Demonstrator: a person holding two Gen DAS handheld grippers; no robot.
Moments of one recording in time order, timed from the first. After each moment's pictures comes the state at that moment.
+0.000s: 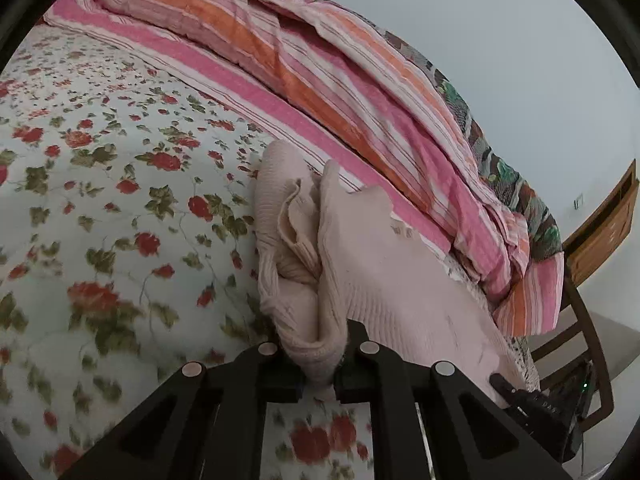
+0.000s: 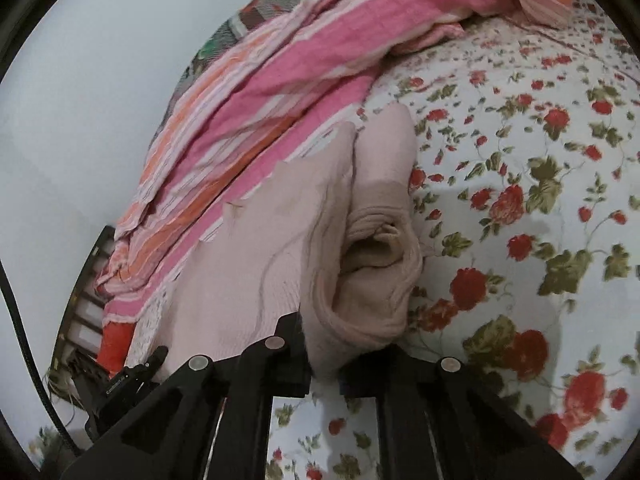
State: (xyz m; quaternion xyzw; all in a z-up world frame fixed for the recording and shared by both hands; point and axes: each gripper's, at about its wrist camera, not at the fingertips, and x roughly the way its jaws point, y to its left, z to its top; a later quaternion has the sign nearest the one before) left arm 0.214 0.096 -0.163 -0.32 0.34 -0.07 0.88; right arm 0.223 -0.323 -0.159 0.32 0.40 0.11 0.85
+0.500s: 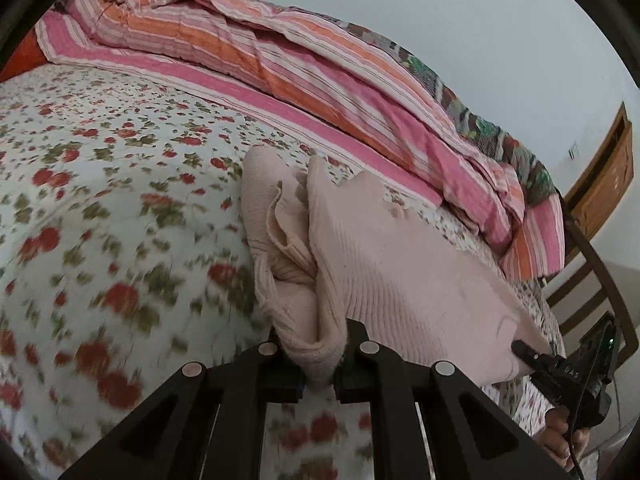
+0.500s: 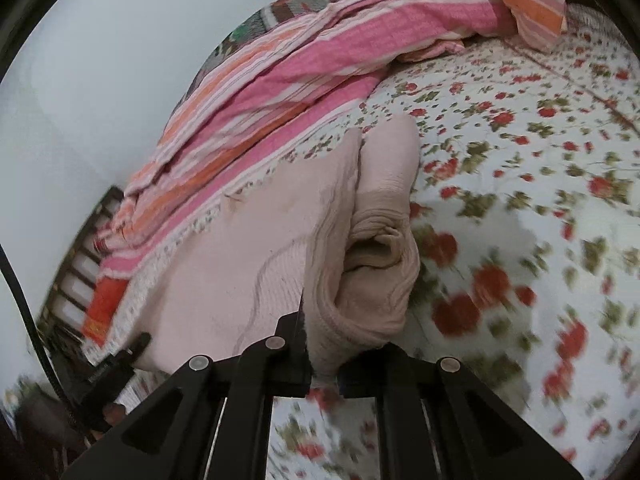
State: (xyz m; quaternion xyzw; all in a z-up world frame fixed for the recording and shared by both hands) left arm 0.121 0.065 -0.142 -0.24 0.35 -0.06 0.90; right arm 0.140 -0.339 -0.144 0.24 0.40 0.12 0.88
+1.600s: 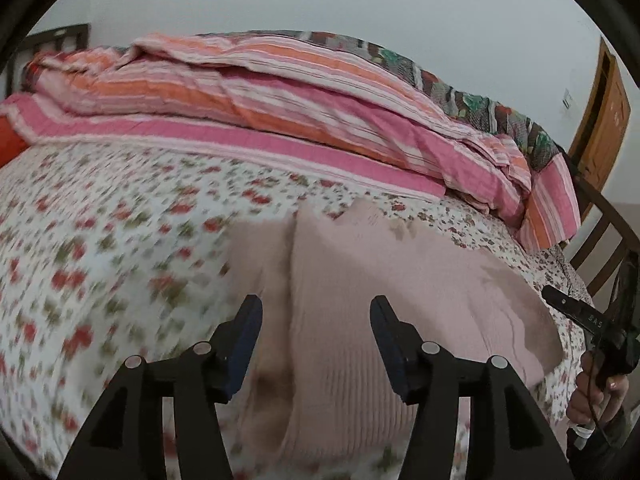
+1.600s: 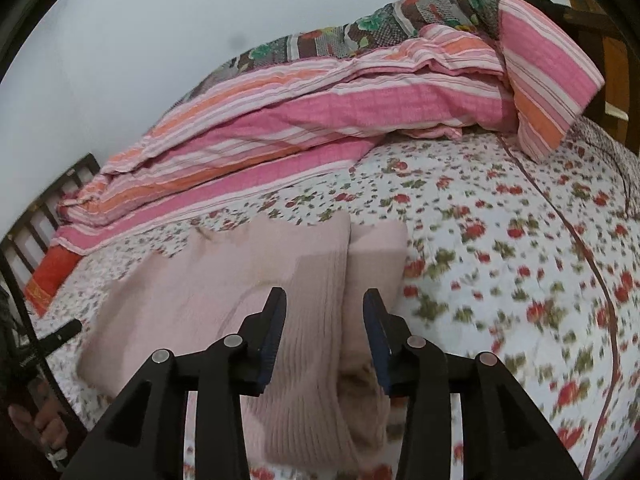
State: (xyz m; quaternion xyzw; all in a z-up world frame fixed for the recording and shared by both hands) left arm 0.157 0.051 -0.099 -0.12 0.35 -0.06 0.93; right arm 0.178 -0.328 -0.101 0.10 0.37 0.06 0.92
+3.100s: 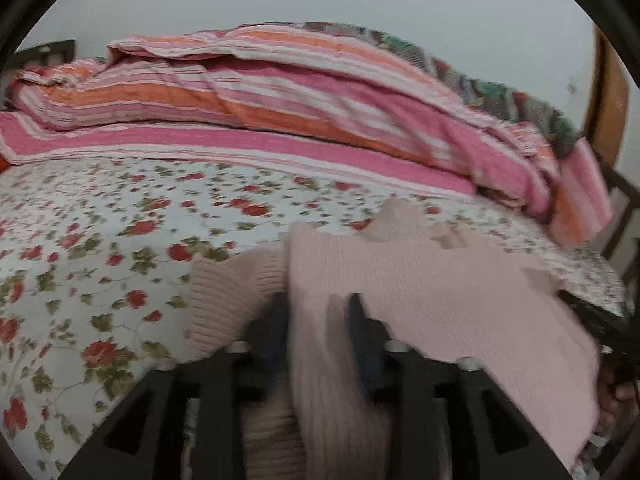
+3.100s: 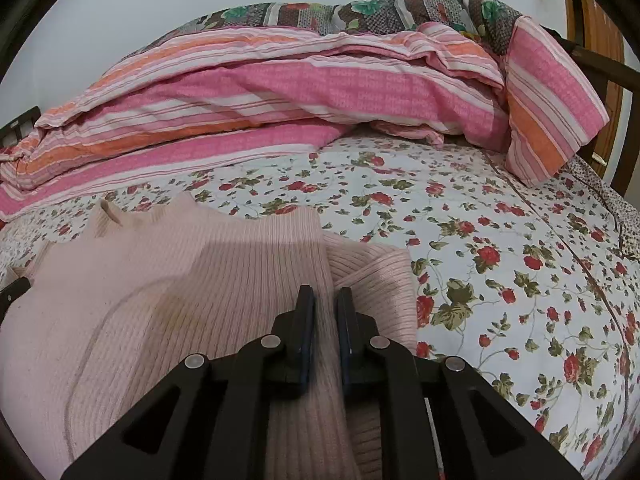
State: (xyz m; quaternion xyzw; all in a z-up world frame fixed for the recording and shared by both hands) left arm 0.213 0.046 -0.151 -0.10 0.32 -0.06 0.94; right arm 0.232 -0.303 -0.160 0.01 0.36 -0.03 0.93
